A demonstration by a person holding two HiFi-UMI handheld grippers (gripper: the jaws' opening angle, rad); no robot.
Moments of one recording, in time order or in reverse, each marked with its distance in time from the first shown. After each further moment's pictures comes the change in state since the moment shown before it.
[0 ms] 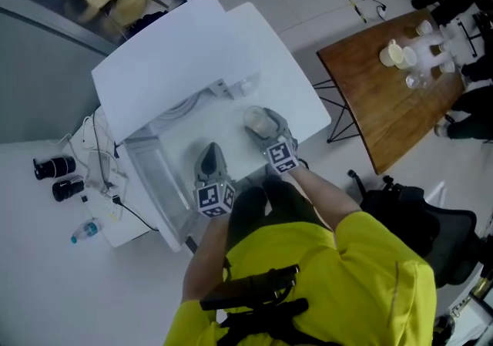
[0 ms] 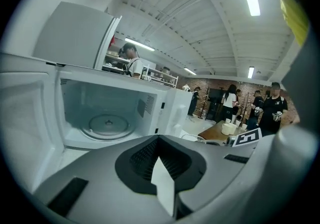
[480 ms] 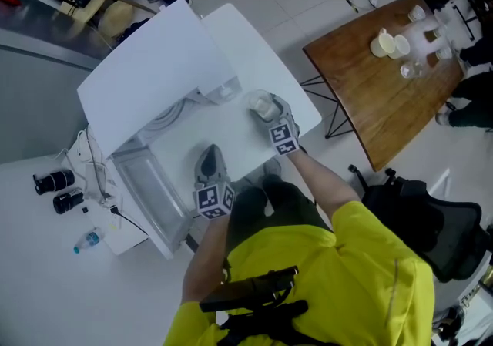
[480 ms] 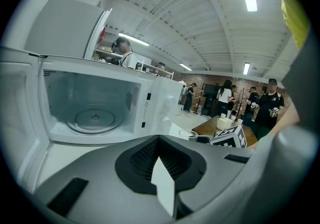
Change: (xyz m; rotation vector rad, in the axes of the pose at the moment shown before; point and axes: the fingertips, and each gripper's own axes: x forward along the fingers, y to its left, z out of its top) left arm 0.025 -0.041 -0.019 0.033 0.050 -0.044; right arm 0.012 -0.099 -0.041 0.078 0.047 -0.133
